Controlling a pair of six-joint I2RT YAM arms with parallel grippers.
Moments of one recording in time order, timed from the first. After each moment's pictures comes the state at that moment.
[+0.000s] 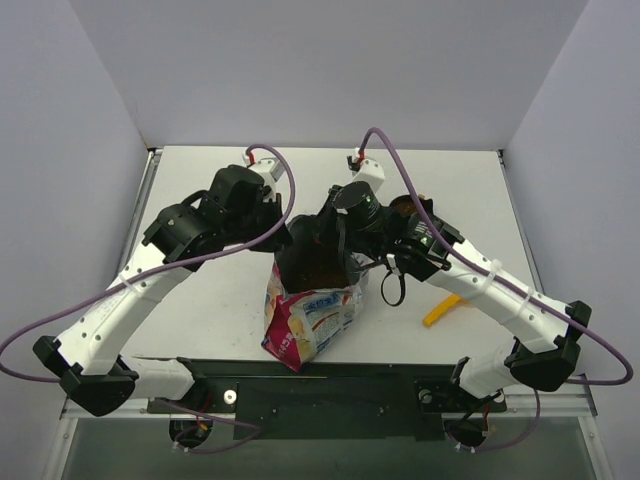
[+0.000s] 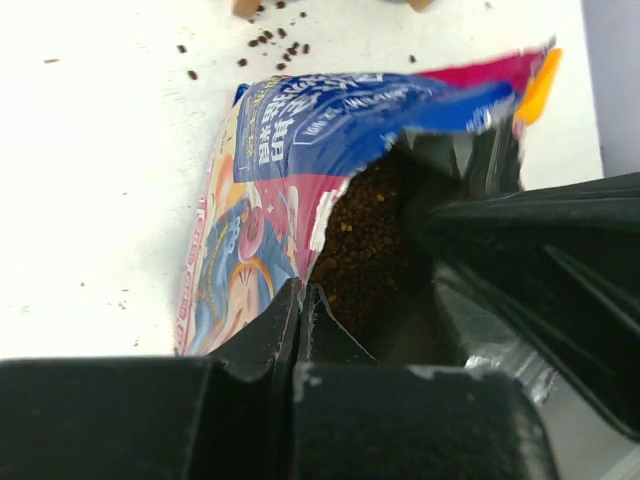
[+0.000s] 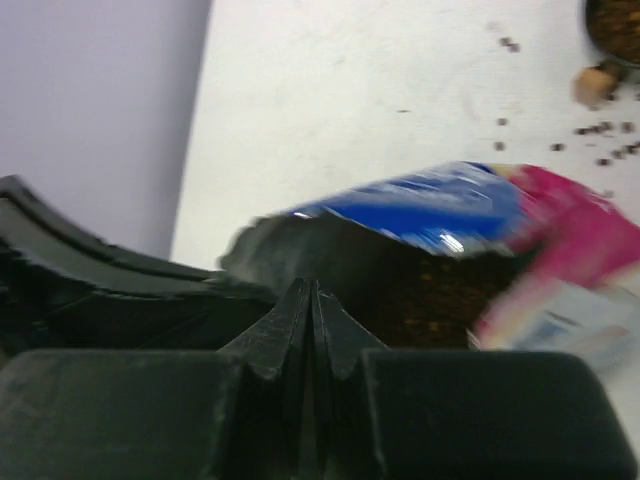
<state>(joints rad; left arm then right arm) -0.75 1.30 1.63 -1.05 -0.04 -0.57 1.03 1.44 1.64 -0.80 0.46 0.90</state>
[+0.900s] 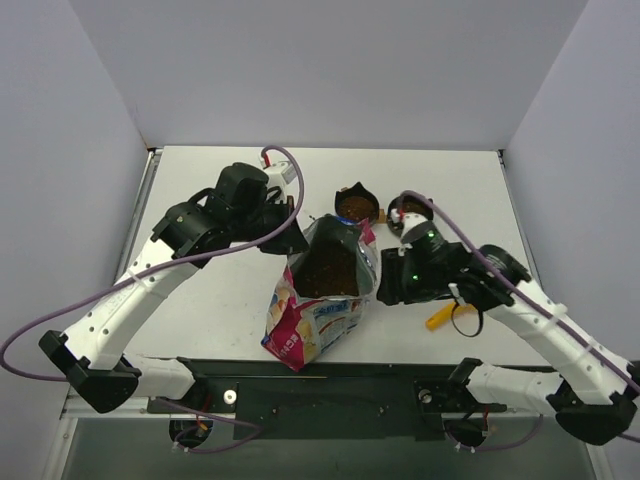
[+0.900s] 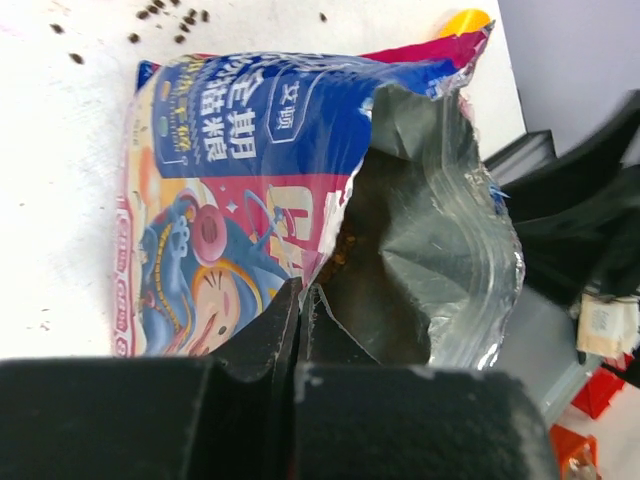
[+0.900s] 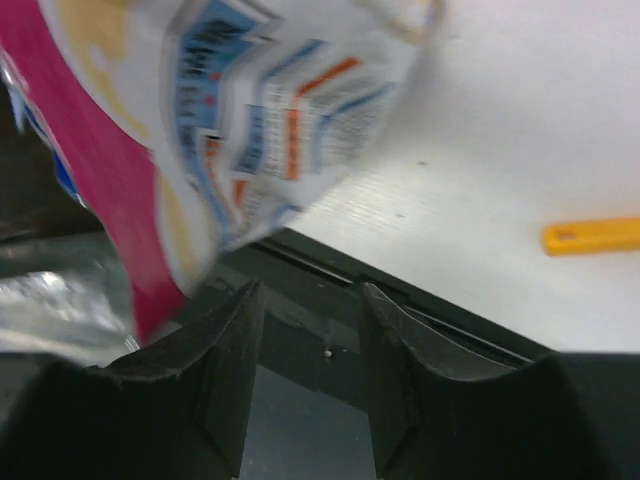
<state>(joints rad) -0.72 1.30 1.58 -0.95 0.18 -0.56 0.77 1.02 1.28 -1.18 0.08 0.55</state>
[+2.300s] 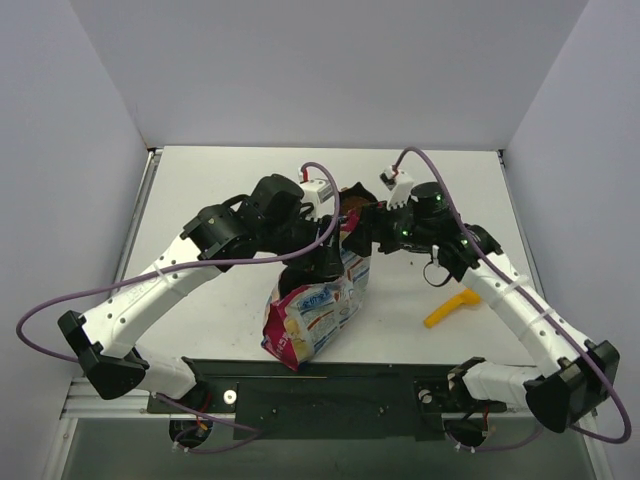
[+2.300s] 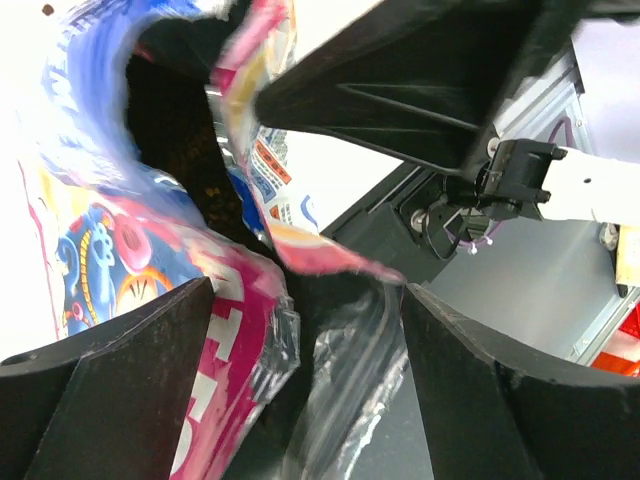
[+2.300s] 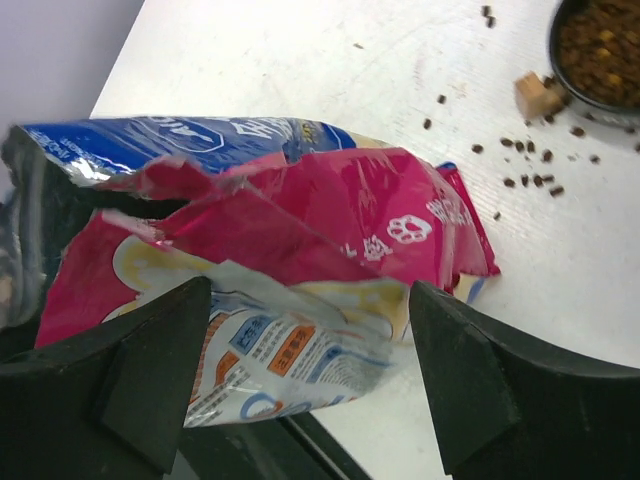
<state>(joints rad) -0.88 1.40 1.63 -0.96 0.17 -0.51 0.51 1.15 1.10 -0.49 -0.30 0.39</state>
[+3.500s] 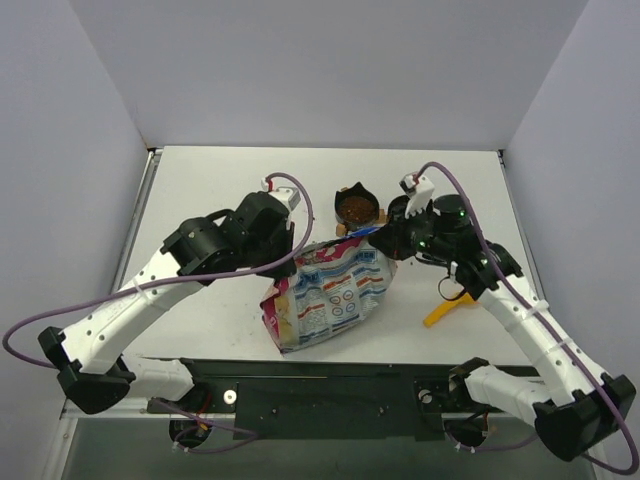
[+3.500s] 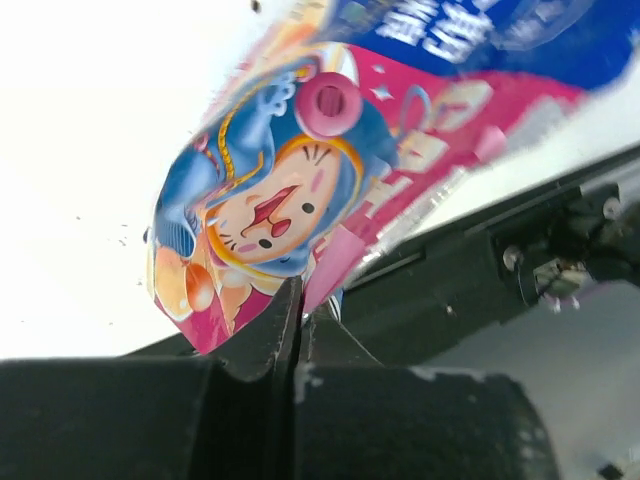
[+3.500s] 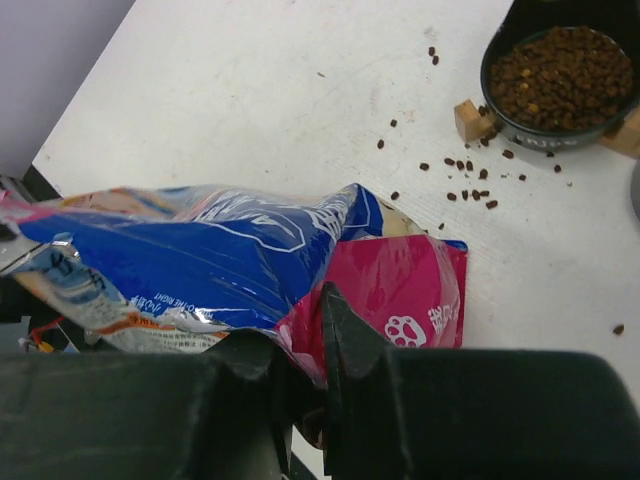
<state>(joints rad) -0.90 1.27 1.54 -1.14 -0.11 -0.63 0.45 1.09 1.03 -0.42 -0.35 0.22</state>
